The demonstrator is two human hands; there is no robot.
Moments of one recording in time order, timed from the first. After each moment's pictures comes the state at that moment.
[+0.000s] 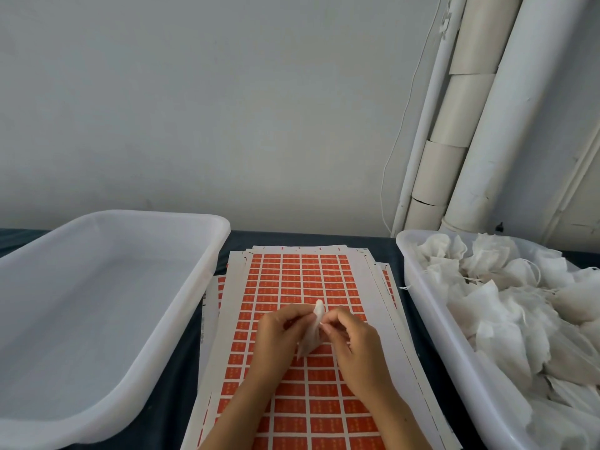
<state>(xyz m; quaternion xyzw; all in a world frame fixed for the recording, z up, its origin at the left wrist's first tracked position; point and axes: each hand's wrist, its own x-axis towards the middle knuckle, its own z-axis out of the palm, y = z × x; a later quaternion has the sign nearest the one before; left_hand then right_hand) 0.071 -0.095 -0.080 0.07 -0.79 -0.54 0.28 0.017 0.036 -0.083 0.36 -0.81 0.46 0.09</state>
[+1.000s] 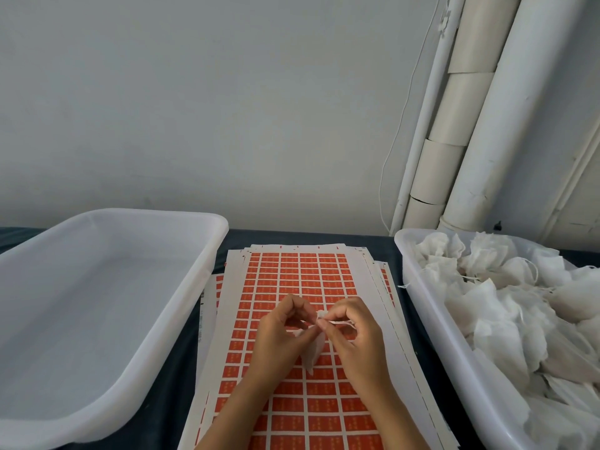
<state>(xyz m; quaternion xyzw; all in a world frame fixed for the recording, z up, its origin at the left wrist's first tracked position) 0.074 -0.089 -0.078 0.05 -0.77 -0.56 0.29 0.020 0.035 -0.077 0.32 -0.76 0.55 0.12</state>
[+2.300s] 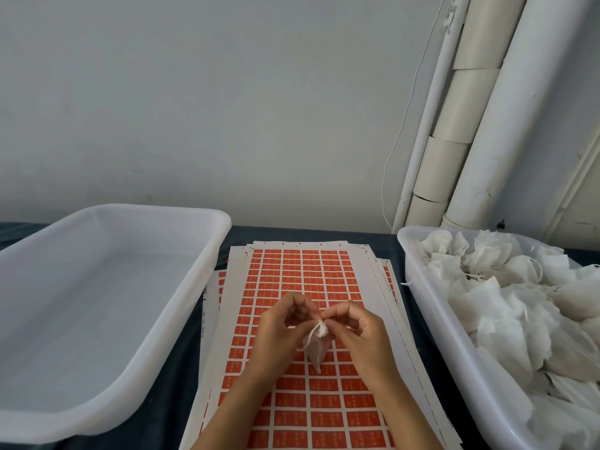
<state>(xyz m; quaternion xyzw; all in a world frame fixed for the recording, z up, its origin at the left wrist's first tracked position) 0.076 -0.096 -0.078 0.04 -0.76 -0.59 0.26 0.013 0.040 -0.078 0.30 -0.74 0.60 -0.03</state>
